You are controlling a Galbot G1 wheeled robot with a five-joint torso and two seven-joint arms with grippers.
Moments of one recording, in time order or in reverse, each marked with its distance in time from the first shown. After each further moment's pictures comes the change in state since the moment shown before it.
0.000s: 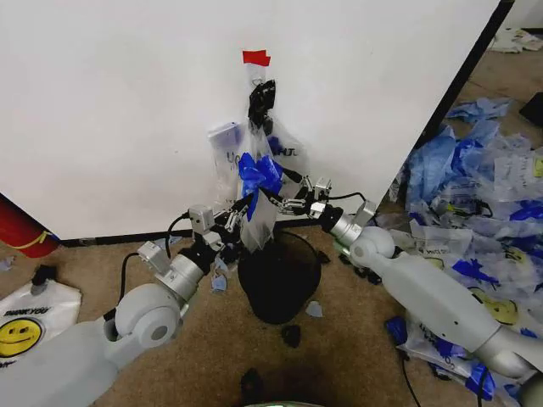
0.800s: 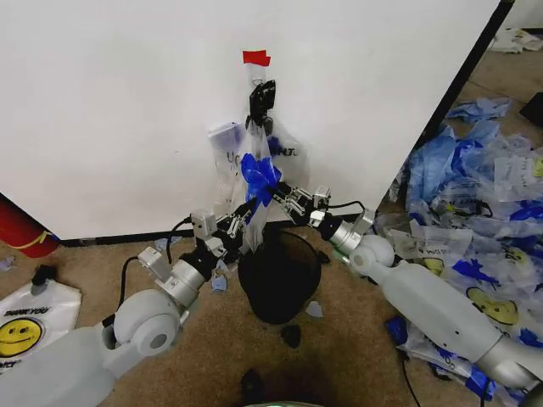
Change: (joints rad) left arm 0.033 0.015 0.001 -0.031 0.021 0.001 -0.006; right arm -0.043 -0.017 0.015 0.023 -0.006 0.003 0.008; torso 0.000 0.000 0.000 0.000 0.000
